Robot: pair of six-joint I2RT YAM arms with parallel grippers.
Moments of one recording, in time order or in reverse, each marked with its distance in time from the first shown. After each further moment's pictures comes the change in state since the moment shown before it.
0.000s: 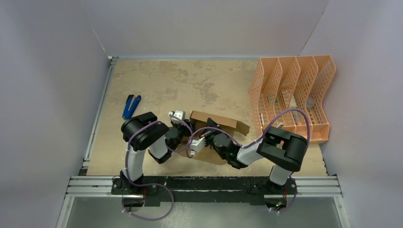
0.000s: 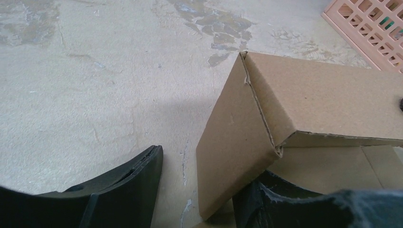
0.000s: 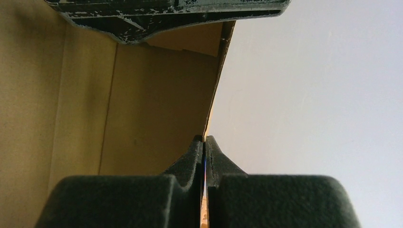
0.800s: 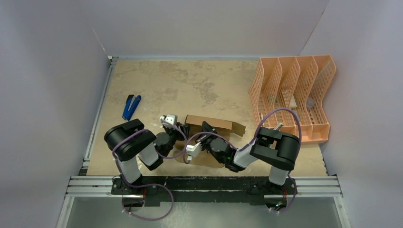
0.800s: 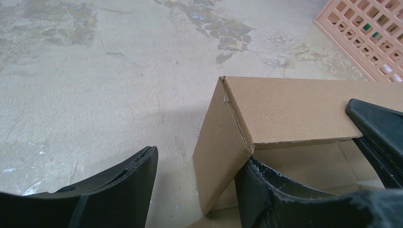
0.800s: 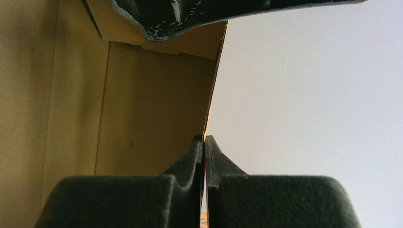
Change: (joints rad) left arm -0.005 -0.217 -0.182 -0.005 -0.021 0.003; right arm 0.066 0.082 0.010 0.115 0.039 -0.049
